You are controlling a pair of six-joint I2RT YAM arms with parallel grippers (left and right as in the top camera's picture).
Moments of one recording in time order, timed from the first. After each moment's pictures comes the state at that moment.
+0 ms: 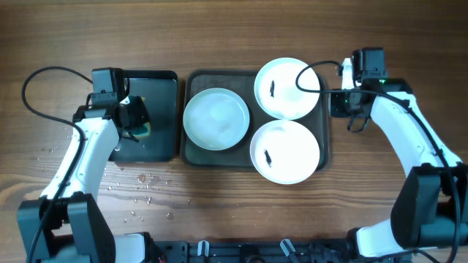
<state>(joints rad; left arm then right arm) 0.09 1.54 0.97 -0.58 -0.06 -0.30 0.02 1.67 1.12 -0.69 -0.01 -0.01</state>
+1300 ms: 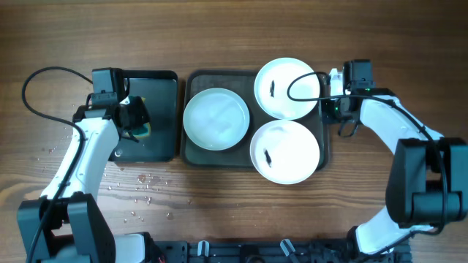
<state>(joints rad) 0.09 1.54 0.97 -0.58 -0.06 -0.30 0.02 1.81 1.03 -0.48 -0.09 -0.05</state>
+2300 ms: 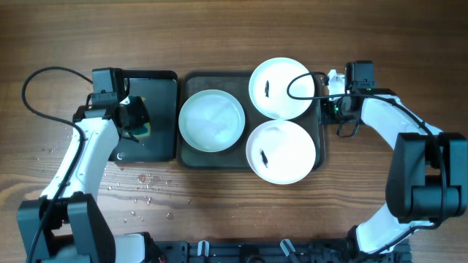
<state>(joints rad) 0.09 1.54 0.97 -0.58 -0.06 -0.30 0.00 1.83 1.03 -0.46 -0.22 -0.07</state>
